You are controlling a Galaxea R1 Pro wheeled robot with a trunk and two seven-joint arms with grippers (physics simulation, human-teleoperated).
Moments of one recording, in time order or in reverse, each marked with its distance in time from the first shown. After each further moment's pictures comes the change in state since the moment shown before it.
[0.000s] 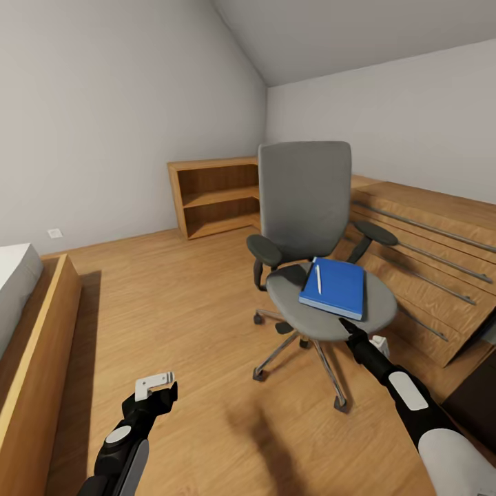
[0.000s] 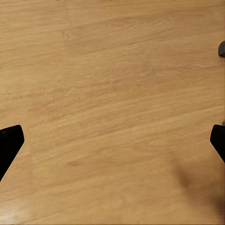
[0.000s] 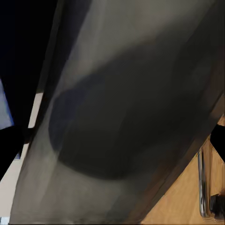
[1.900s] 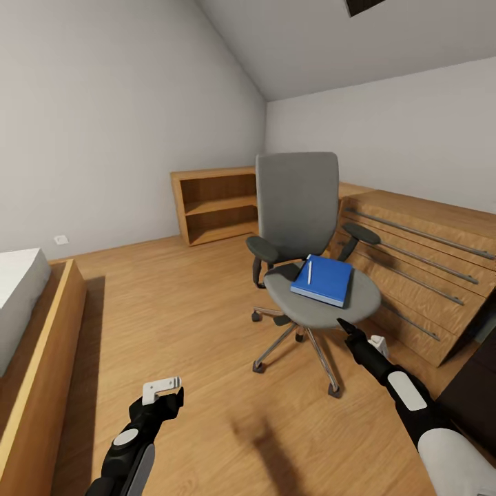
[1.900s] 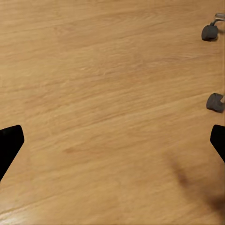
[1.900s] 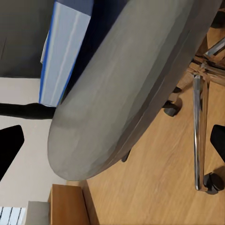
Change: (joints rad) left arm 0.000 0.000 -0.037 0.036 0.001 0.000 -0.001; right arm 0.000 0.001 0.001 -0.001 0.035 0.002 0.007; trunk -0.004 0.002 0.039
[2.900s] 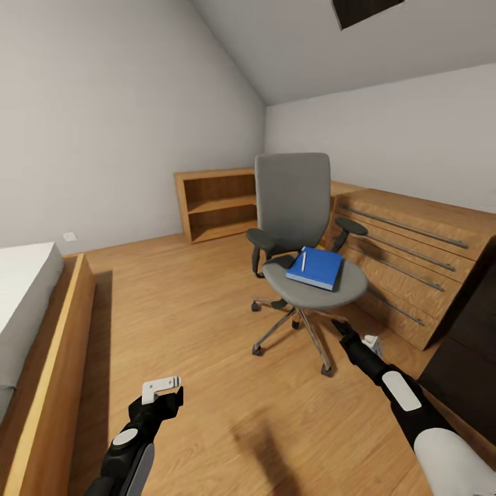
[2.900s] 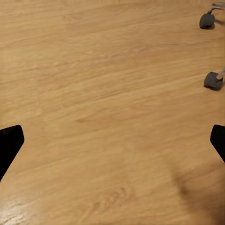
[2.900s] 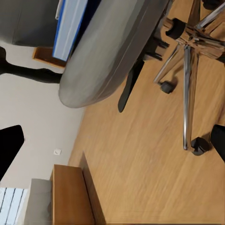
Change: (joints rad) left arm 0.000 0.001 0.001 -0.004 0.000 -0.001 0.001; right arm 0.000 0.010 0.041 0.000 0.001 0.001 0.001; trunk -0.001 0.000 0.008
